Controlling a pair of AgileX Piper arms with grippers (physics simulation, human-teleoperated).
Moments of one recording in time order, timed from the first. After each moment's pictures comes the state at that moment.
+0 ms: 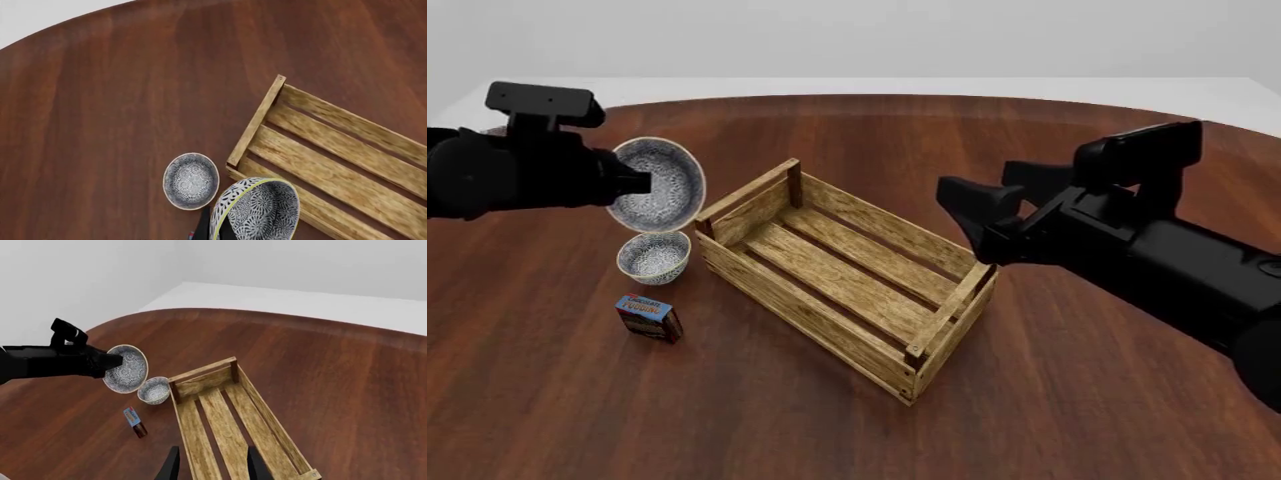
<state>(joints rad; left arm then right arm) -0.09 1.37 -1.03 0.36 0.05 0.60 1.00 -0.71 -0.06 0.16</state>
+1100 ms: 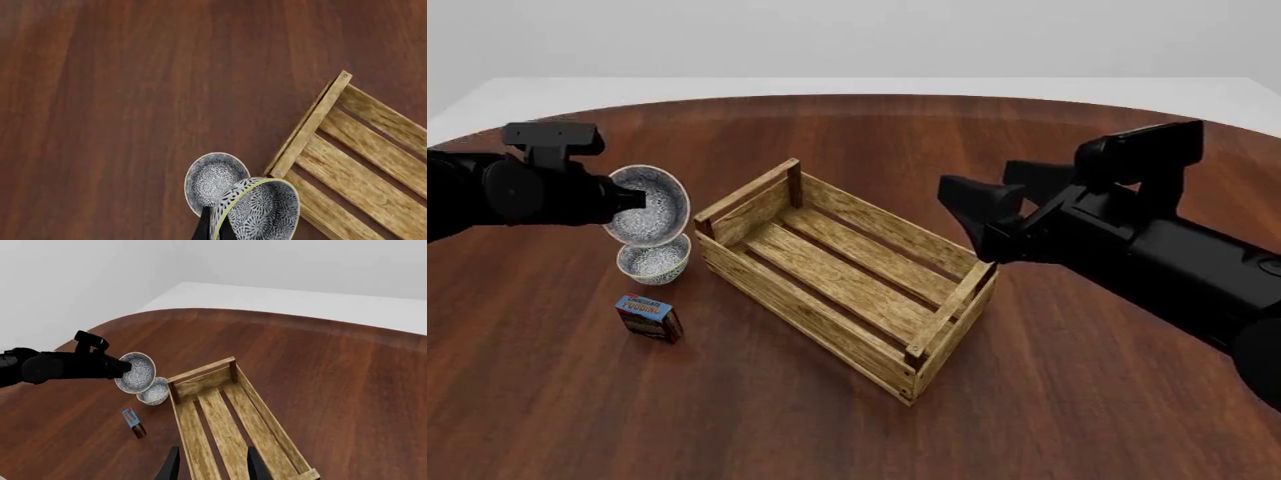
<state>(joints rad) 0.02 1.58 -1.06 0.25 0.01 0.60 1.00 -0.71 -0.06 0.16</state>
